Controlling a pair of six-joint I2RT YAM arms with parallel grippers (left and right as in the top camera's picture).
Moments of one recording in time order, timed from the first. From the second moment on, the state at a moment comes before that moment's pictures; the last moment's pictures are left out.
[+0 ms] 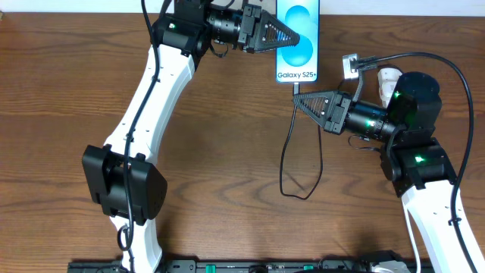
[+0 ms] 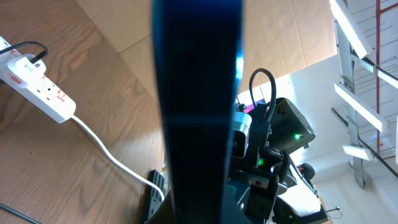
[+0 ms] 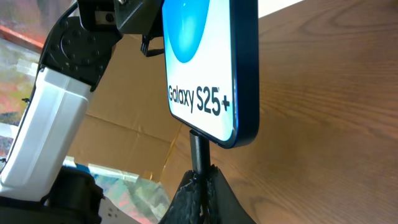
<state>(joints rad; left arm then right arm) -0.31 2.01 2.01 -0.39 1.46 -0.66 0.15 1.16 1.00 -0.16 -0.95 0.73</state>
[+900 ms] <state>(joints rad) -0.30 2.05 2.00 -1.14 1.00 -0.33 0.15 1.16 1.01 -0.51 -0.83 0.52</state>
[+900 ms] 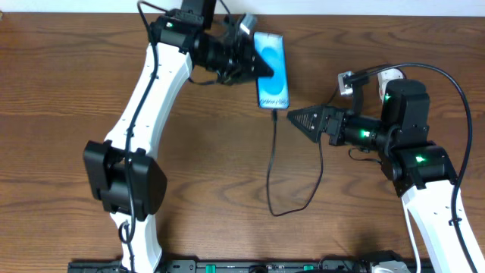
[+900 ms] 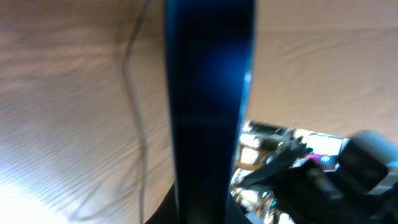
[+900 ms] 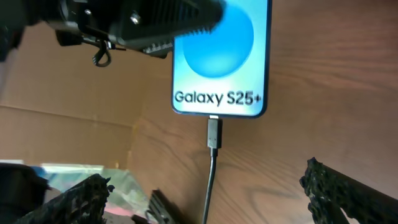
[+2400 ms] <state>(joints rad) -0.37 2.41 1.98 -1.10 0.77 -0.21 0.15 1.16 1.01 -0.76 -0.50 0.46</state>
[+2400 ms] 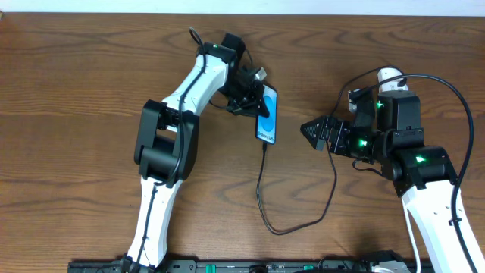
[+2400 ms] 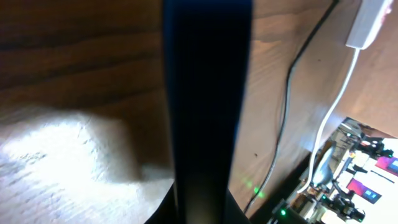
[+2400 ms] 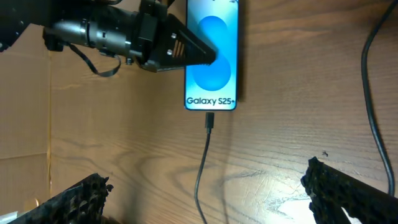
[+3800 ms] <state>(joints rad) -0.38 2.40 1.91 -1.08 0.64 -0.27 0.15 1.16 1.01 -0.84 -0.43 0.46</state>
